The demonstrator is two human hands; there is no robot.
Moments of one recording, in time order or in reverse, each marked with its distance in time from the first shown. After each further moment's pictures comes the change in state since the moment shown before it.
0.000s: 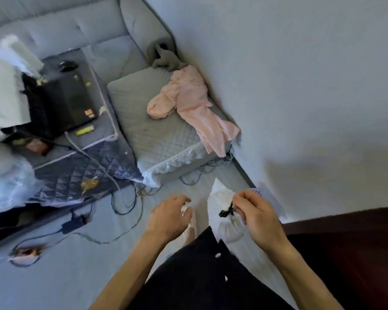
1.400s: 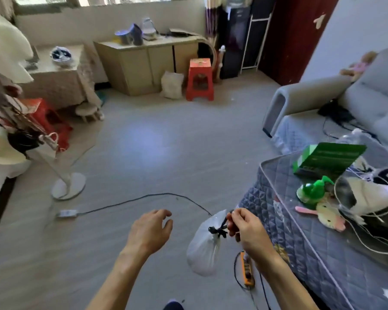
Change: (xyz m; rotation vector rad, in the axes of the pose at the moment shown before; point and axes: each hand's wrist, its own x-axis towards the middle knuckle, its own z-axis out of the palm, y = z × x) left_hand -0.663 -0.879 -0.206 -0.509 0.752 -1.580; right_hand -0.338 -0.087 1.181 -0.624 -1.559 -0.258
